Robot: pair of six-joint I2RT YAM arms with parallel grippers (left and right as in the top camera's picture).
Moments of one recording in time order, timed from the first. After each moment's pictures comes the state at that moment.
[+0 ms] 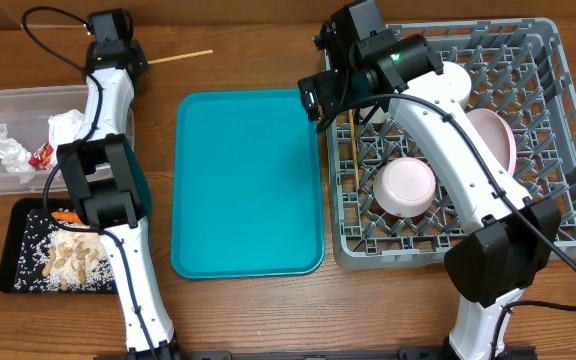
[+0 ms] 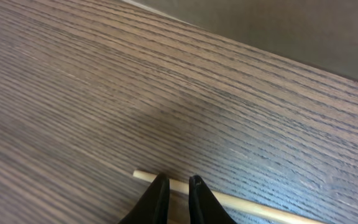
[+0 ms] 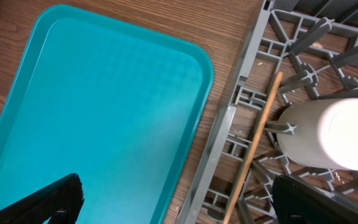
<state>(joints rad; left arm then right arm) 0.17 2.62 2.25 -0.41 -0.27 -0.18 0.43 2.01 2.01 -1.08 -0.11 0.10</state>
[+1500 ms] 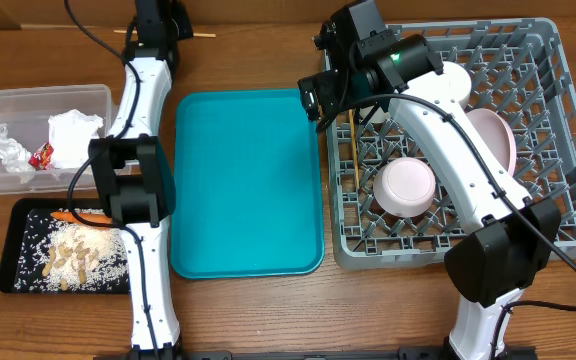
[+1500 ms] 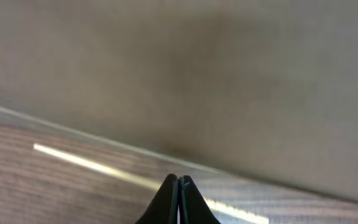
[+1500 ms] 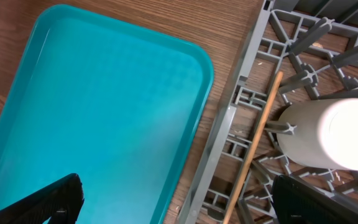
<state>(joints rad) 0.02 2.62 2.33 -0.21 -0.12 -0.17 0.43 2.01 2.01 -1.08 -0.11 0.10</state>
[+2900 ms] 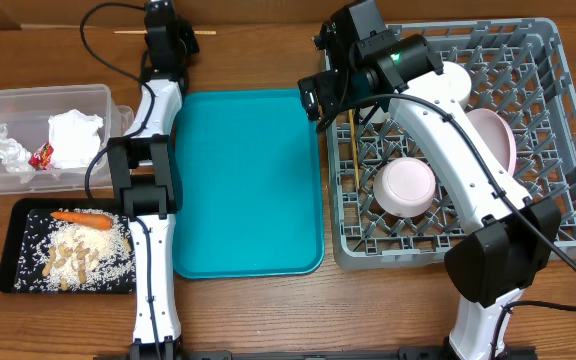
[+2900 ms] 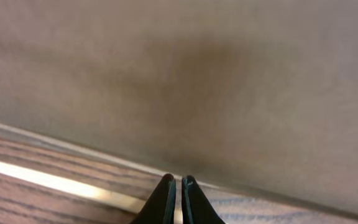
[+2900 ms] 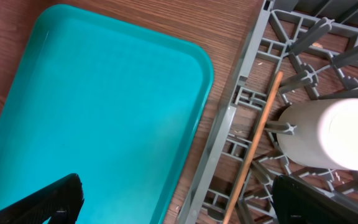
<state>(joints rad) 0.03 2.85 2.39 0.08 -0.11 -0.17 0.43 2.01 2.01 -1.08 -0.11 0.10</state>
